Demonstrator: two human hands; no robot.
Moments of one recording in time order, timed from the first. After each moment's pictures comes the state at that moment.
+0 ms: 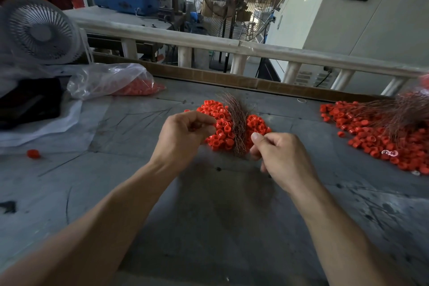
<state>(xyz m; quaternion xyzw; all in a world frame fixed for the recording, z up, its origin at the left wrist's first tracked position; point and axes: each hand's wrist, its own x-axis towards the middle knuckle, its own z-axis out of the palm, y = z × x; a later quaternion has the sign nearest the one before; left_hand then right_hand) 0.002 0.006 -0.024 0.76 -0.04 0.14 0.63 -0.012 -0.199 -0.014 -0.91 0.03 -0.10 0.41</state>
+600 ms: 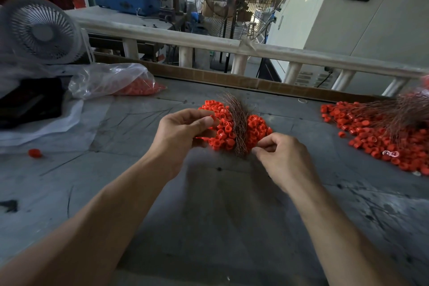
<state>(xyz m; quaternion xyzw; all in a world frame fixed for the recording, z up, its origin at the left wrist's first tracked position) -0.003 0.010 -0.015 0.61 -0.01 0.04 0.79 -0.002 -0.204 -0.028 -0.93 0.06 -0.13 0.33</state>
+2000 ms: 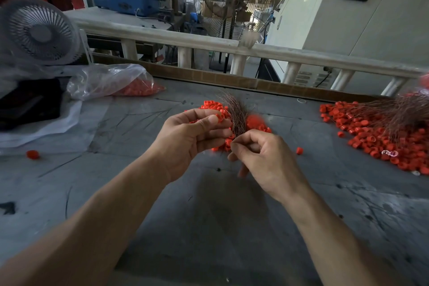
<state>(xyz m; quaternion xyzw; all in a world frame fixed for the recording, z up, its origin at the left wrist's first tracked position) -0.011 0.005 -0.004 0.52 -0.05 -0.06 0.85 -0.024 -0.182 -0.013 -0.87 -0.11 -0.06 0.48</state>
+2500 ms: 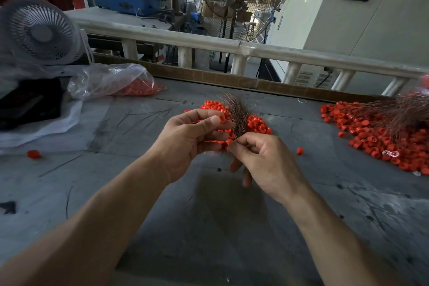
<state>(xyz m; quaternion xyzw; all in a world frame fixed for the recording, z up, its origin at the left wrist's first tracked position) -0.010 0.006 -0.007 0.55 -0.07 -0.06 0.83 -0.028 -0.182 -0.010 -0.88 -0.14 -0.05 0.45</state>
